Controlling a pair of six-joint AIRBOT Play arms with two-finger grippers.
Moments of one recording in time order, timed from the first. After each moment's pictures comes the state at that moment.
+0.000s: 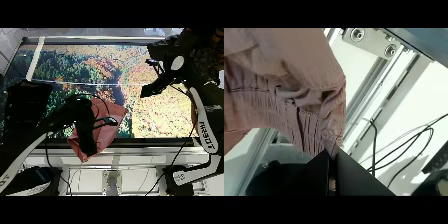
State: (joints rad) left arm -0.74 -1.21 1.13 -1.97 1.84 1.89; right arm 0.15 -1.62 1.56 -1.19 1.43 1.17
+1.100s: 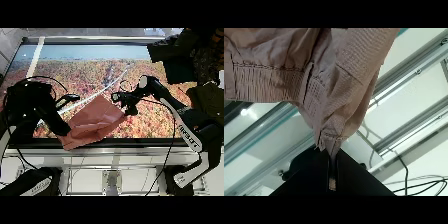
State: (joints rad) left arm -0.29 -1.08 1.10 -1.78 1.84 1.92; right arm 0.39 -1.71 1.42 -1.12 1.30 -0.01
